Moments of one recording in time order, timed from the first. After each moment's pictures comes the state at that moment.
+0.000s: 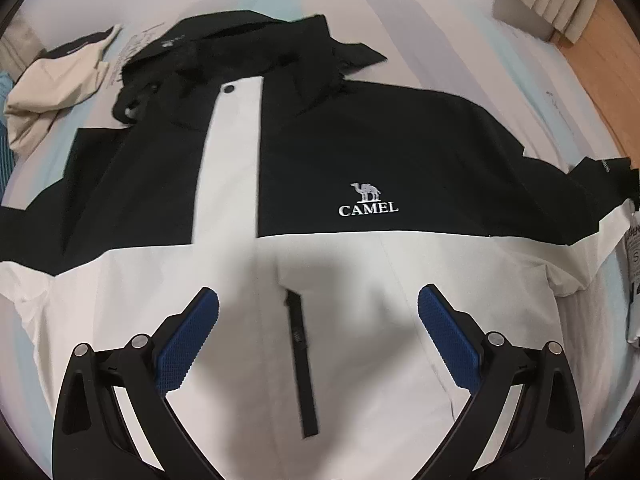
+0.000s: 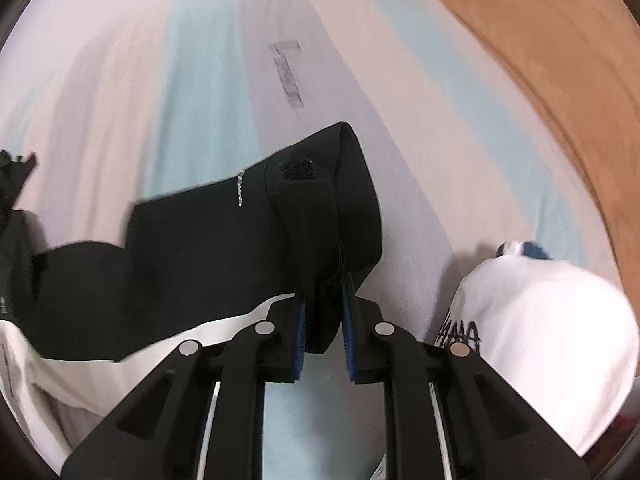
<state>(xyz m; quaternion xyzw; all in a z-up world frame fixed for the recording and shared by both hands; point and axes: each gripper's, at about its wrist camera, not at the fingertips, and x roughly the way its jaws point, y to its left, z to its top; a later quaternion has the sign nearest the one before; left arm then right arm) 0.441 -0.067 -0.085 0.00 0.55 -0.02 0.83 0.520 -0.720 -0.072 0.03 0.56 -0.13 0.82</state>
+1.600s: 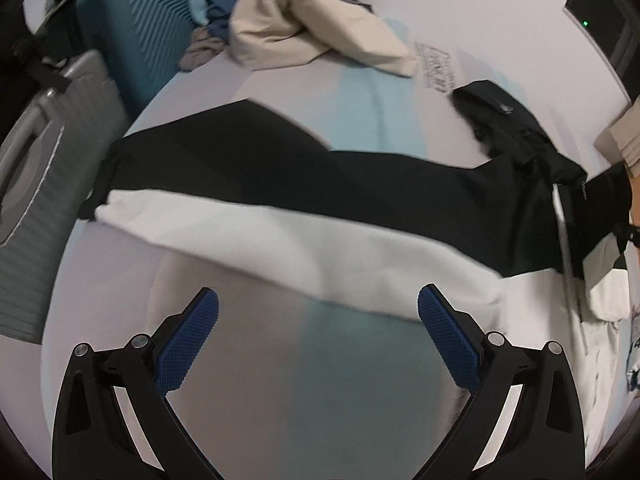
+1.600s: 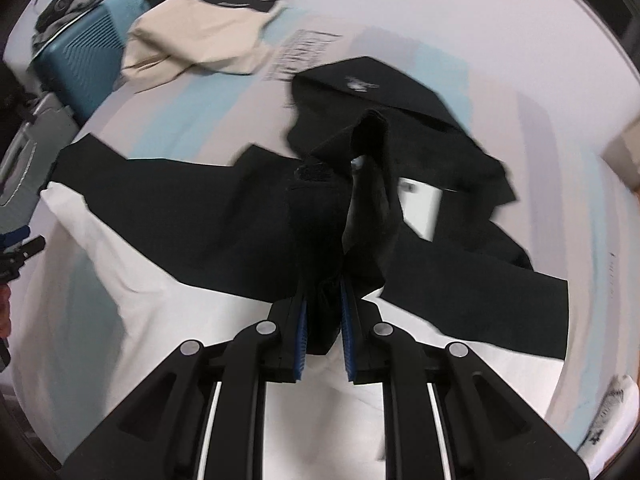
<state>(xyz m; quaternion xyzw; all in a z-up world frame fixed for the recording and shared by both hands) 0.342 0.469 -0.041 -0.11 0.52 0.09 0.84 0.501 0.075 0.015 -0.14 0.53 0.16 0.82</state>
